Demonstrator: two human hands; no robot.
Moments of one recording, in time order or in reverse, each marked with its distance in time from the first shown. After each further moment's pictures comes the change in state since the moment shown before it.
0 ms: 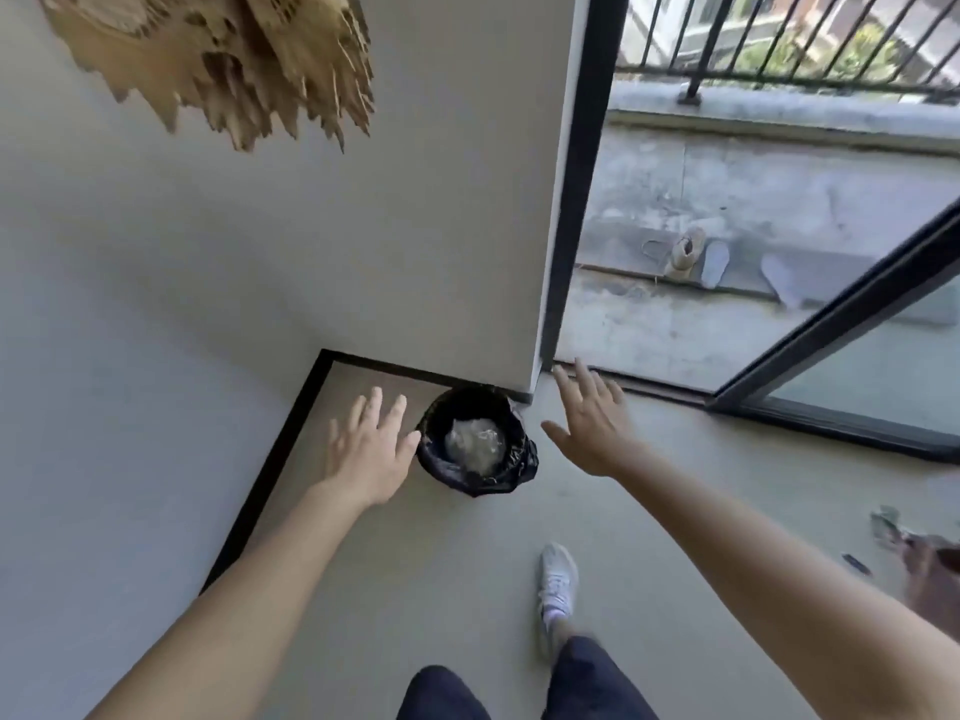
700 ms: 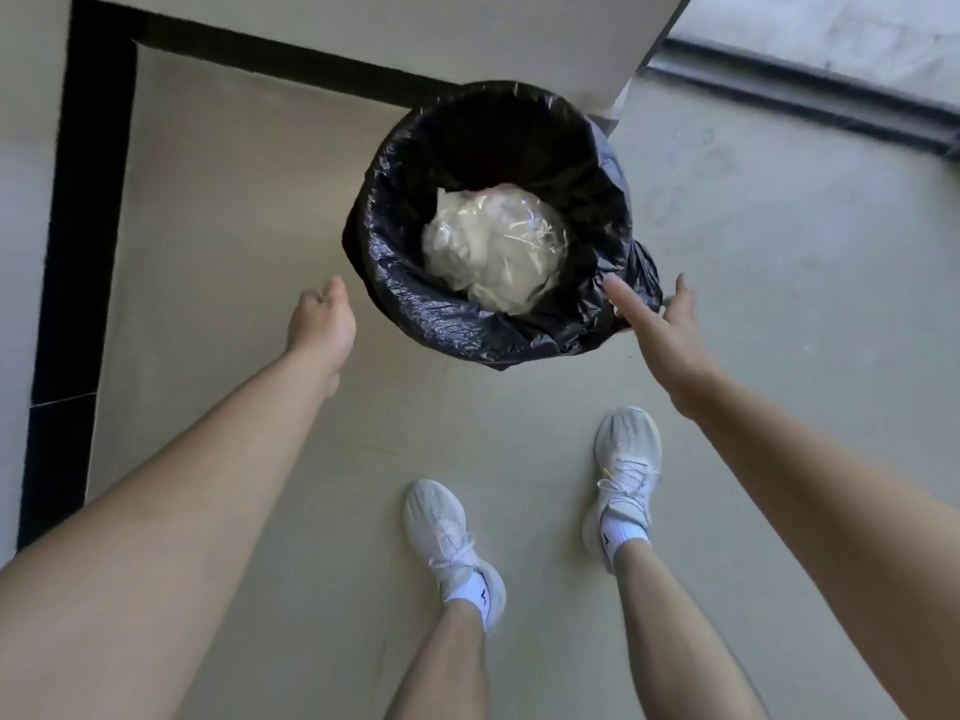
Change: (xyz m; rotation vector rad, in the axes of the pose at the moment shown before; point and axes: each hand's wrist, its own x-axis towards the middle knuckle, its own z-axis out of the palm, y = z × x) left_hand 0.312 -0.107 0.451 -0.952 -0.190 -0.797; right_hand 0.207 0.049 0.464 1.017 -0.193 0.828
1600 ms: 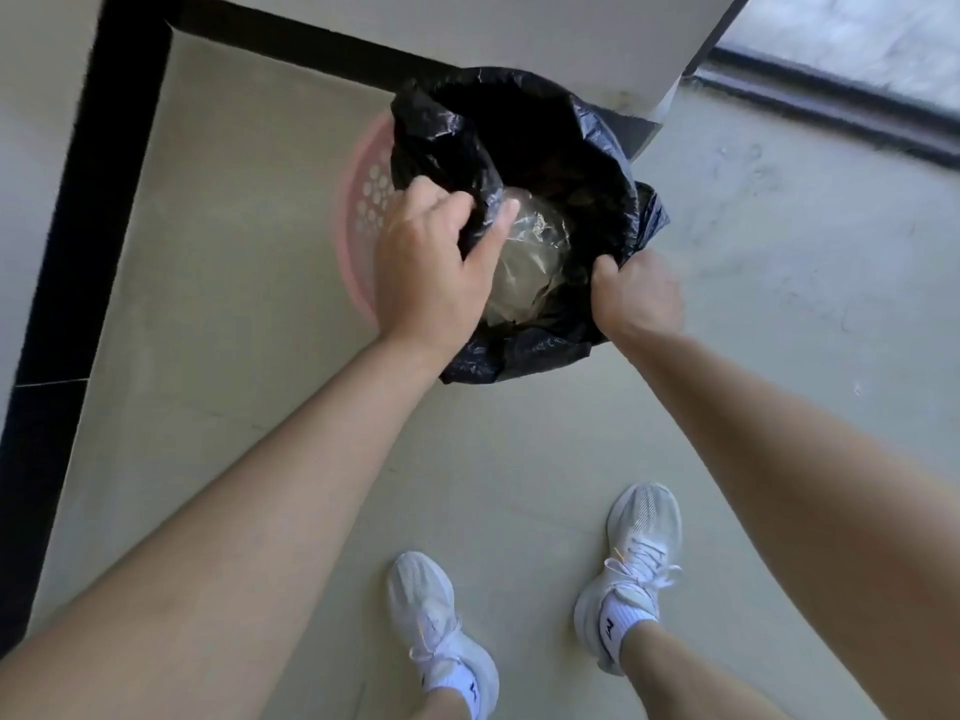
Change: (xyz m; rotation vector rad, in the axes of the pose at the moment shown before) left_hand -0.050 0.036 0.057 0.147 0.314 1.054; right_hand 0.048 -0.039 0.071 -0.423 0.263 -0.136
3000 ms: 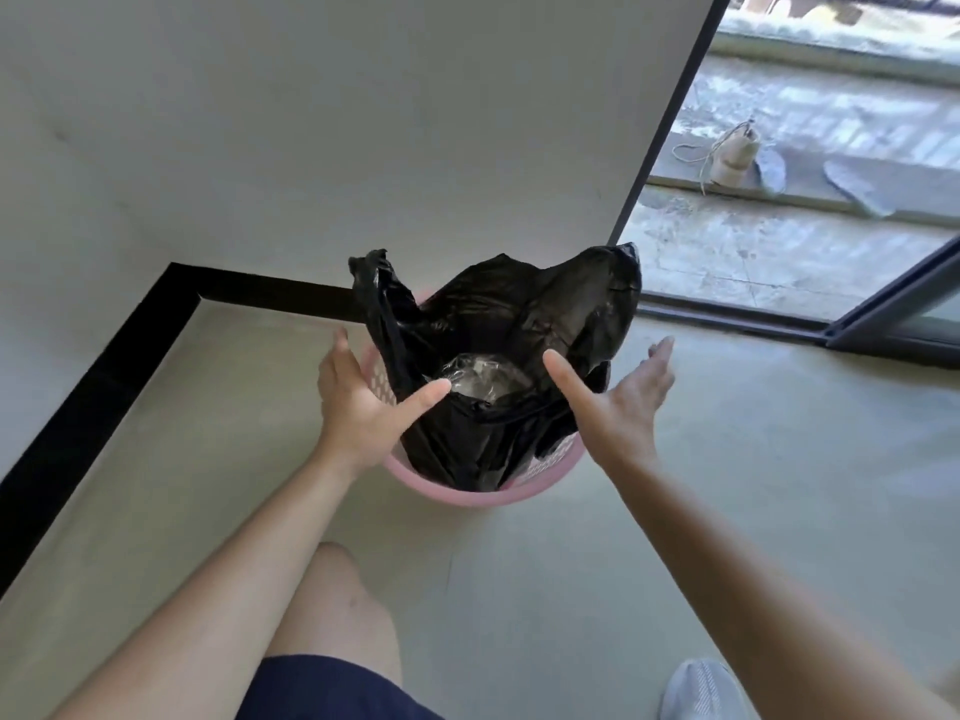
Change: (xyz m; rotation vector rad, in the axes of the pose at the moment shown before) left_hand 0.016 -0.105 -0.022 -0.333 -0.124 -0.091; right_hand -0.061 0.001 0.007 0.698 0.343 -0.321
